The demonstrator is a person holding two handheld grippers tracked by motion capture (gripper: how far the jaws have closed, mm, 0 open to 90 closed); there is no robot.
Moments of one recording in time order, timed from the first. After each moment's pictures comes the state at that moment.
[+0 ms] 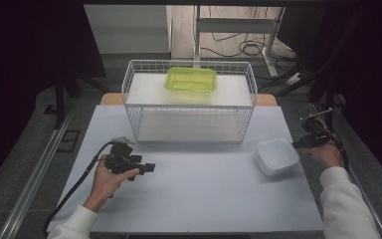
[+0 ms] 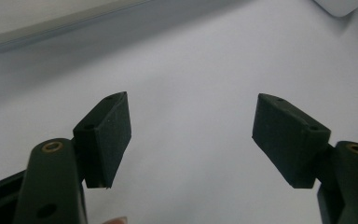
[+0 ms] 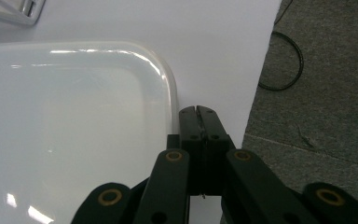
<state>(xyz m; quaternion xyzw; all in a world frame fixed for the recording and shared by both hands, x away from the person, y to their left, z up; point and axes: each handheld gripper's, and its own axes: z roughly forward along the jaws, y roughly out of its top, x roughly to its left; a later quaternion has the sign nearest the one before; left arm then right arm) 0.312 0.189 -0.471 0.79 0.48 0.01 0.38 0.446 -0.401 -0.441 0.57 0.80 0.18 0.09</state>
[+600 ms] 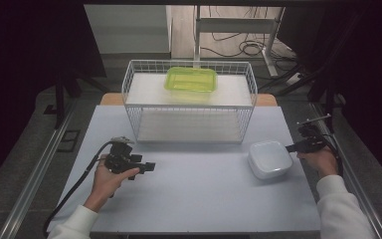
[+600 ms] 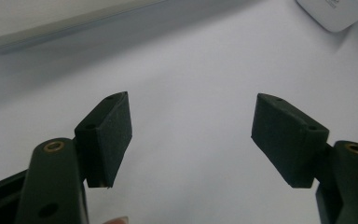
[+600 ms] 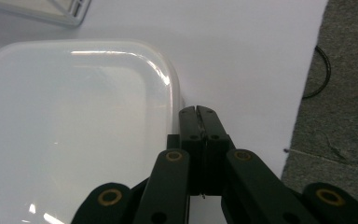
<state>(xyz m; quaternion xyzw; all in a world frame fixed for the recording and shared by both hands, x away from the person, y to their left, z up) 0.313 0.189 -0.471 0.78 0.48 0.01 0.39 0.426 -0.386 -0.446 0.56 0.79 0.22 0.07</state>
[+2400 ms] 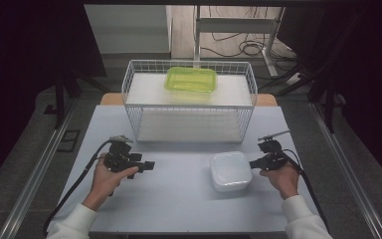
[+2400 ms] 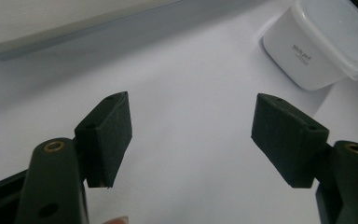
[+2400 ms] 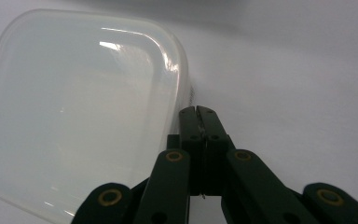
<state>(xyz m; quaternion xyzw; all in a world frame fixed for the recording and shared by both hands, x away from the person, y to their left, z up) 0.316 0.193 -0.470 0.78 0.48 0.00 0.40 0.366 -0.264 -0.456 0.55 0.80 0.23 0.04</state>
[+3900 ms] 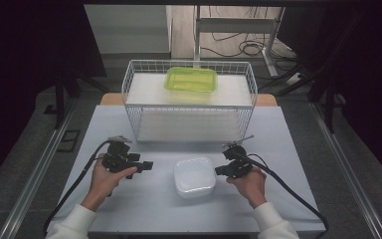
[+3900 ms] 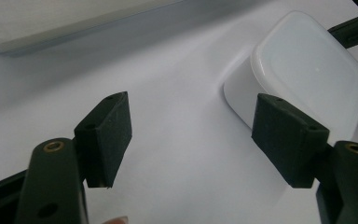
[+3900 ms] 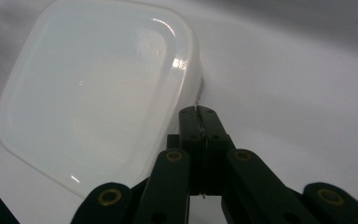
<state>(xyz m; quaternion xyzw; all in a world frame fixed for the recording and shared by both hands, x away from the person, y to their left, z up) 0.314 0.197 -0.471 0.78 0.48 0.01 0.39 0.341 -0.172 -0.464 0.47 0.84 0.27 0.00</state>
